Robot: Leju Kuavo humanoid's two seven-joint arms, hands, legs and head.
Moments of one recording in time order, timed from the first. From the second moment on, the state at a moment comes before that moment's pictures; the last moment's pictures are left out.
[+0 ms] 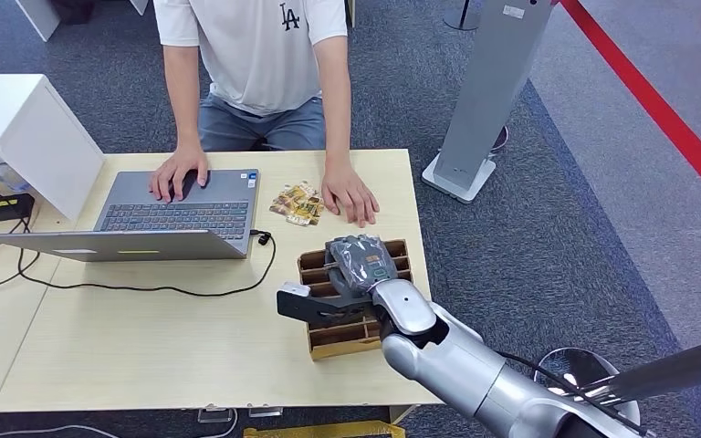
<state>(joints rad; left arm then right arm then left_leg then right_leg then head) -0.11 0.13 -1.16 -0.19 1.28 0.11 -0.17 -0.61 -0.07 0.92 -1.17 0.89 -0.12 0.39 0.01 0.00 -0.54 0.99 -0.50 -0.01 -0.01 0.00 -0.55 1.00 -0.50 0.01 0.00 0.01</state>
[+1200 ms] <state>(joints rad) -0.11 0.13 -1.16 -0.19 1.28 0.12 -0.20 -0.69 -0.13 0.85 -1.56 1.01 -0.38 0.34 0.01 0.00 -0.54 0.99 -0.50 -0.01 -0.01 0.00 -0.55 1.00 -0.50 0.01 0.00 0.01</state>
